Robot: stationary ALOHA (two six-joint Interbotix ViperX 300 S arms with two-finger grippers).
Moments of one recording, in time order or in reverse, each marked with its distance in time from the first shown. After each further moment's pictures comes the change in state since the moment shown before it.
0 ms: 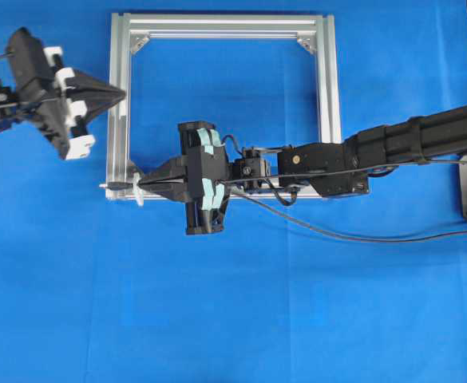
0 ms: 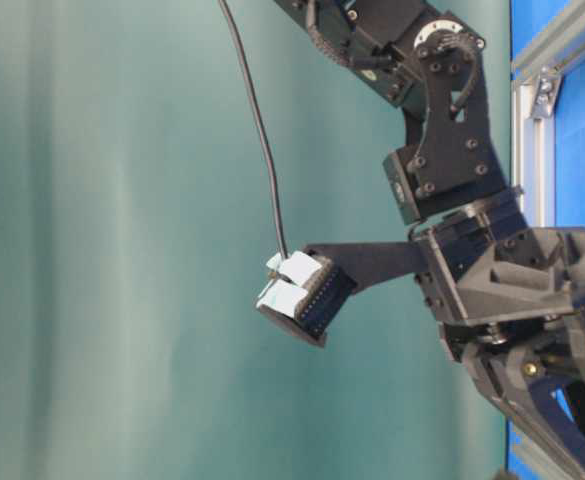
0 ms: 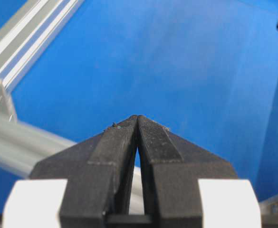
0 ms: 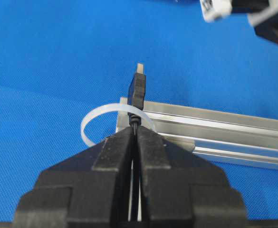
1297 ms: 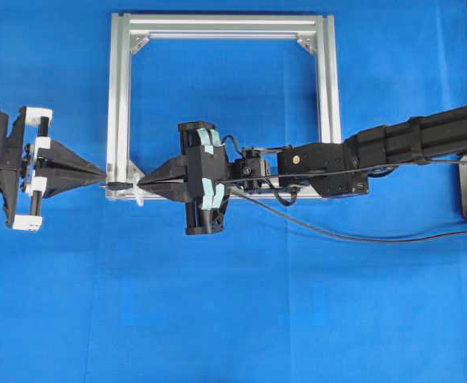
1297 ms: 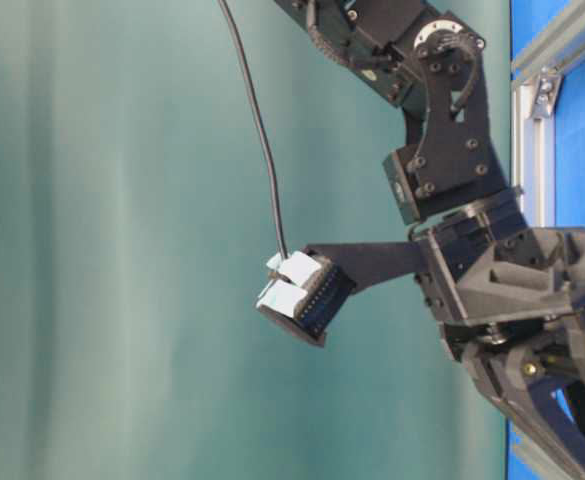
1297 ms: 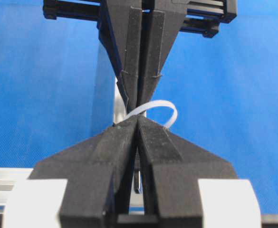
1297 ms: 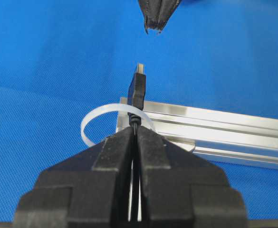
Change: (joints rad) left arm -0.388 -0.241 0.094 0.009 0.069 0.000; right arm -0.002 0.000 0.000 0.002 -0.002 0.003
